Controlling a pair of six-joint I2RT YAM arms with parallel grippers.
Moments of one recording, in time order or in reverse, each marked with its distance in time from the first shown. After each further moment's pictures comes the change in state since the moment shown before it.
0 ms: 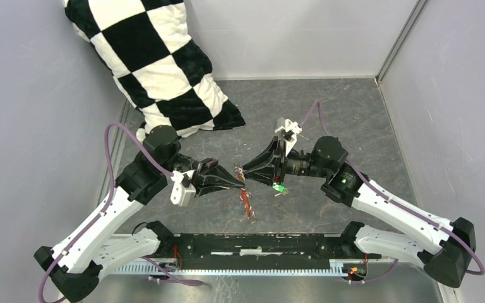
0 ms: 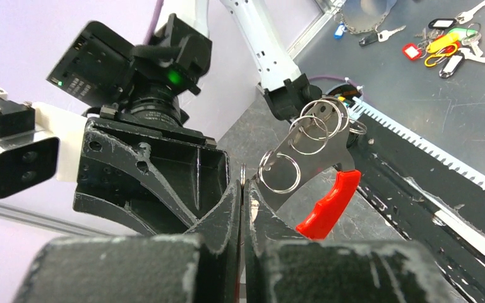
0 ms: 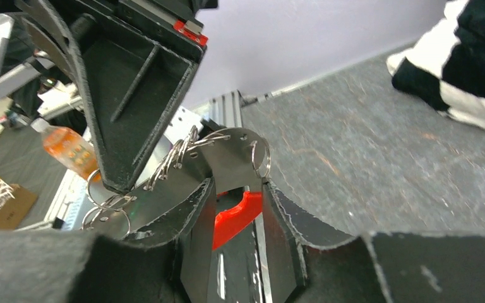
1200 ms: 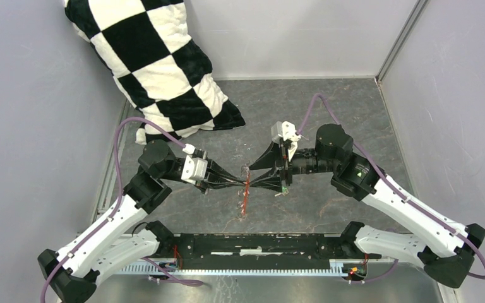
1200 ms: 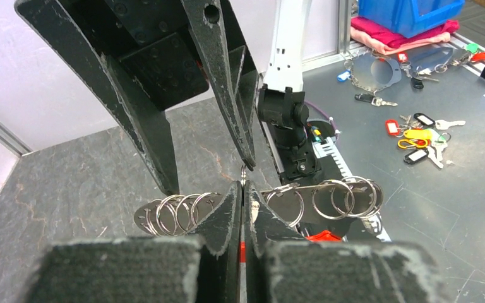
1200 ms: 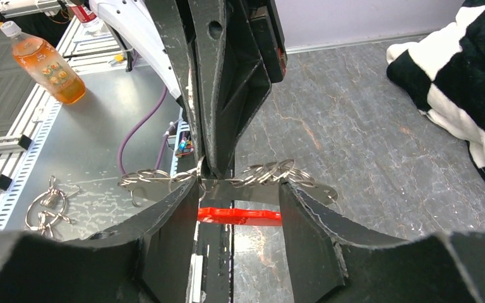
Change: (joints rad) left arm 0.000 -0.079 -0.224 0.421 -0.247 -0.778; right arm -0.002 -0.005 0.251 -0.498 -0.117 -0.373
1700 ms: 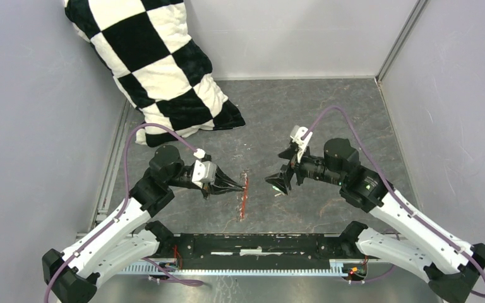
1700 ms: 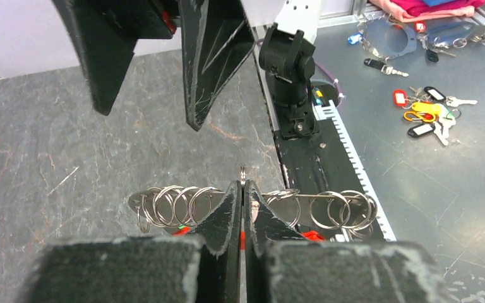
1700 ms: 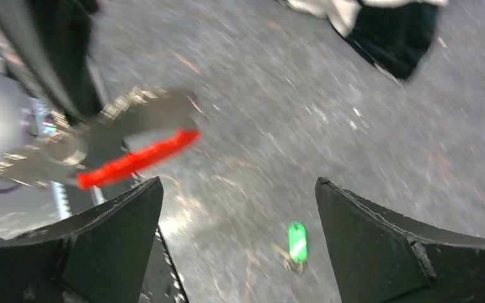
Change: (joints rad) left arm 0.015 -0.021 -0.122 -0.081 -0.052 0.050; right arm -0.076 -0.128 -0.153 -0.124 0.338 -0.048
